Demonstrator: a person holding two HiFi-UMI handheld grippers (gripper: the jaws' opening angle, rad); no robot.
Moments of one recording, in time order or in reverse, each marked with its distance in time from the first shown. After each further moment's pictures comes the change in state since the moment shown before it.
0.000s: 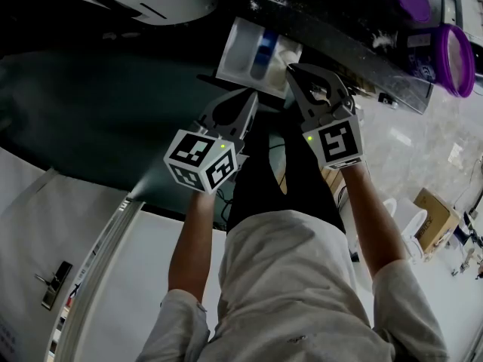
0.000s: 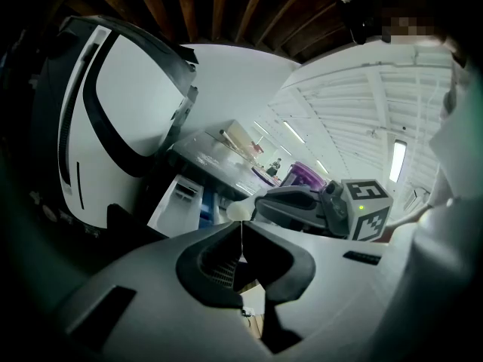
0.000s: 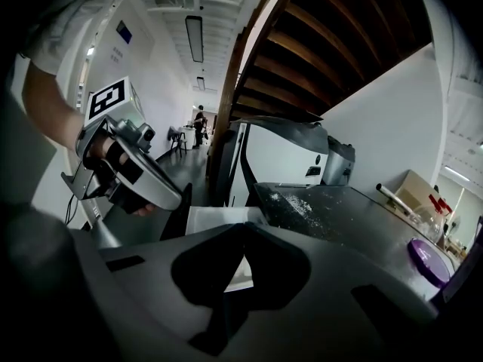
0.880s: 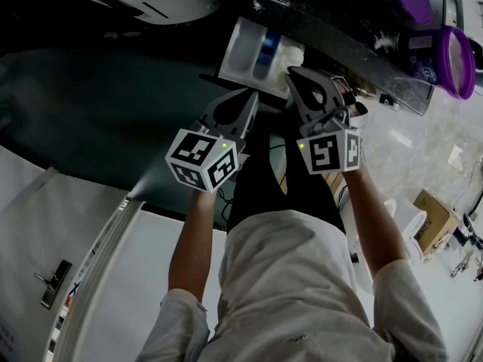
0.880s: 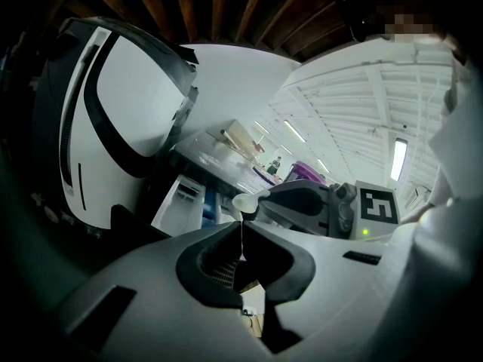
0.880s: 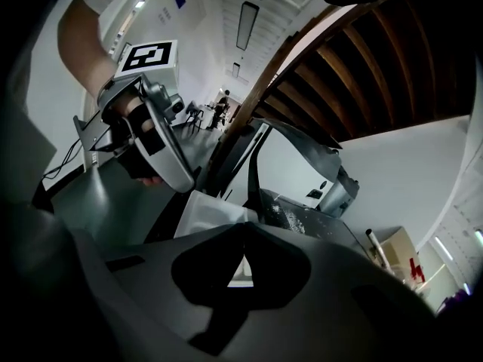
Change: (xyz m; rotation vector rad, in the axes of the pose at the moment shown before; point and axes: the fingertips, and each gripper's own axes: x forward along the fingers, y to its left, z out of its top) left arm -0.001 0.003 -0.002 0.008 0.003 0.010; right arm -0.001 0.008 0.002 -0.333 0.027 -0.073
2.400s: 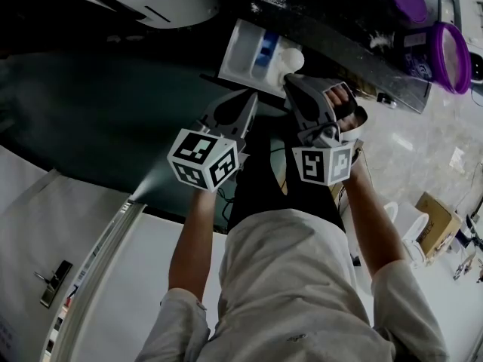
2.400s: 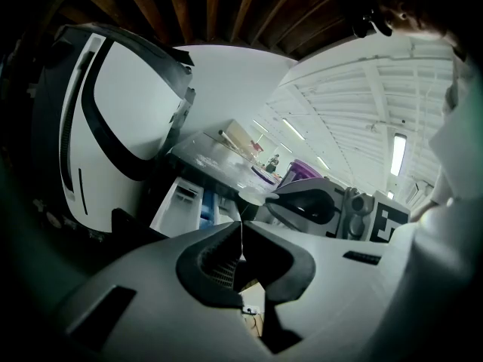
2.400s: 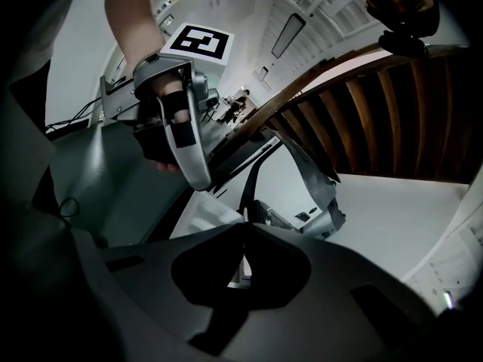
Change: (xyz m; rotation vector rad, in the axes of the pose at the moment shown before) left arm -0.003 -0.006 0.000 0.029 0.004 0.009; right arm -0.017 0.010 0.013 -0.274 -0.018 -0.099
